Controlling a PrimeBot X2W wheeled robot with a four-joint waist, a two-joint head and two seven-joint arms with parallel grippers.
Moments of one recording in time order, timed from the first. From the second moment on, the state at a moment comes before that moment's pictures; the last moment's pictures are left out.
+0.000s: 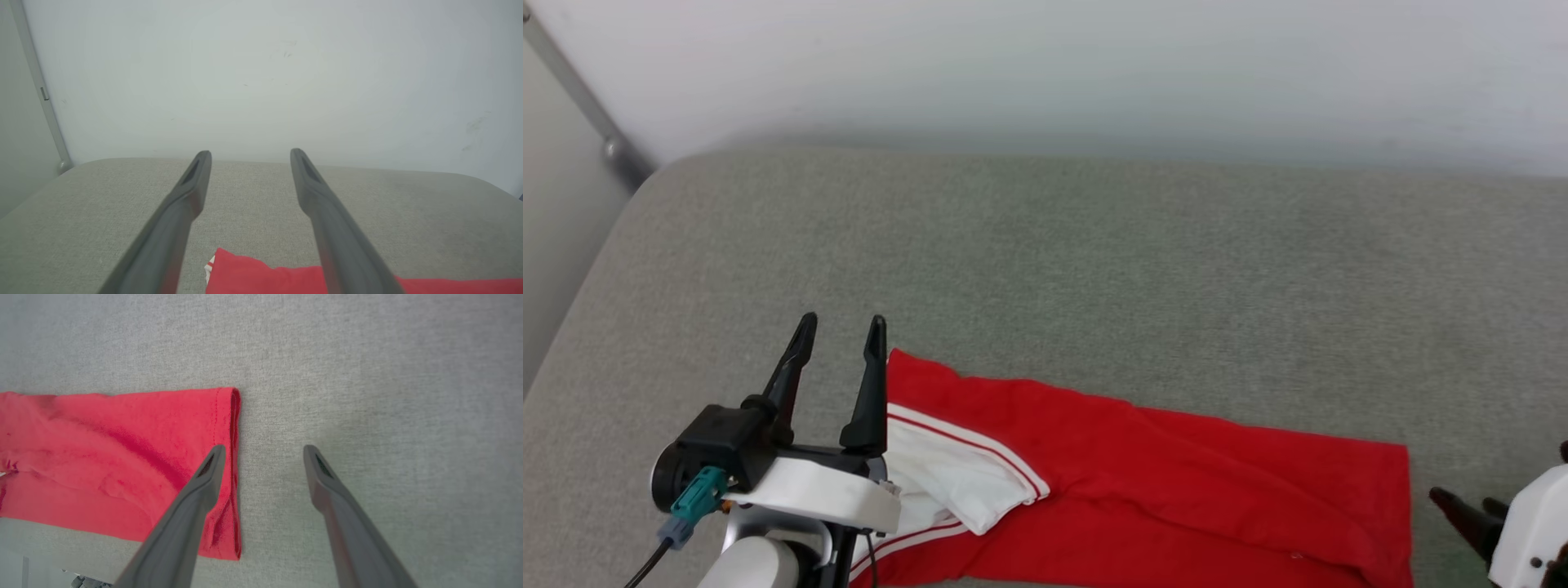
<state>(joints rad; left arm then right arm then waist) -0.13 0.39 -0.38 -0.05 -0.55 0.19 -0.24 0.00 -0.25 -0.25 0.03 0.51 0.13 0.84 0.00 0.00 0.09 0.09</state>
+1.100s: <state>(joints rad) -0.12 0.41 -0.40 -0.04 -0.44 0.22 -0.21 -0.11 -0.25 -0.24 0.13 0.56 0.13 0.93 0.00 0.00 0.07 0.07</state>
